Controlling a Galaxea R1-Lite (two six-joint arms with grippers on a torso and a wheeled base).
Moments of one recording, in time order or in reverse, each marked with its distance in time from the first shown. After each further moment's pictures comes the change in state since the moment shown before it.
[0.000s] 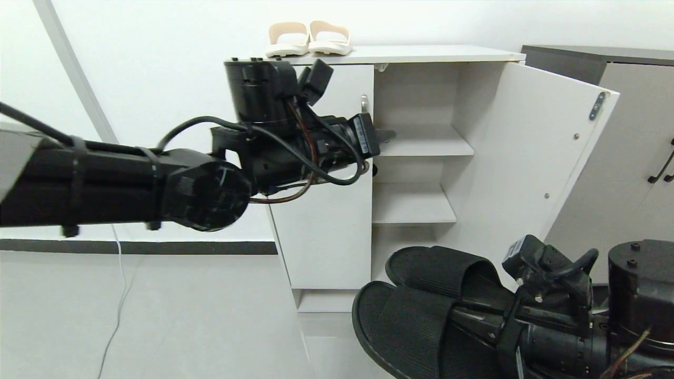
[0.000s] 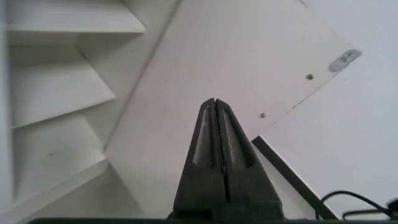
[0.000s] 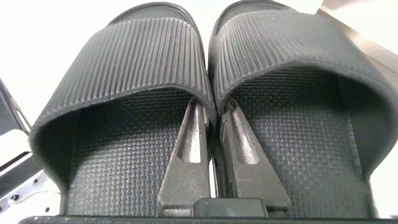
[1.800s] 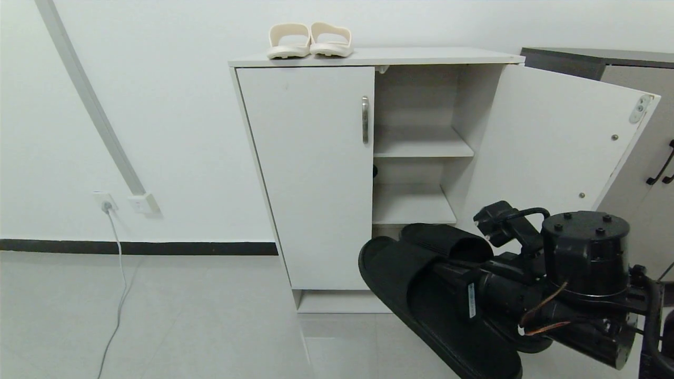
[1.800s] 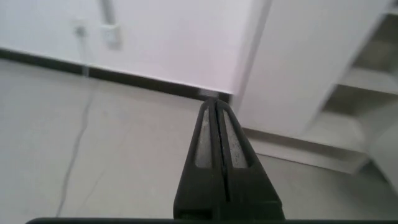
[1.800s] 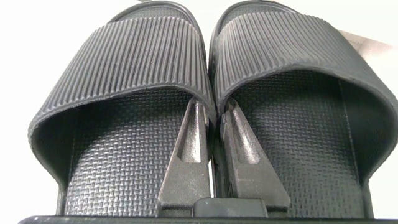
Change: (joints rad) left arm 0.601 -1.769 1.208 0.688 0.563 0.369; right arm -0.022 0.162 -0.169 -0.007 -0.223 0.183
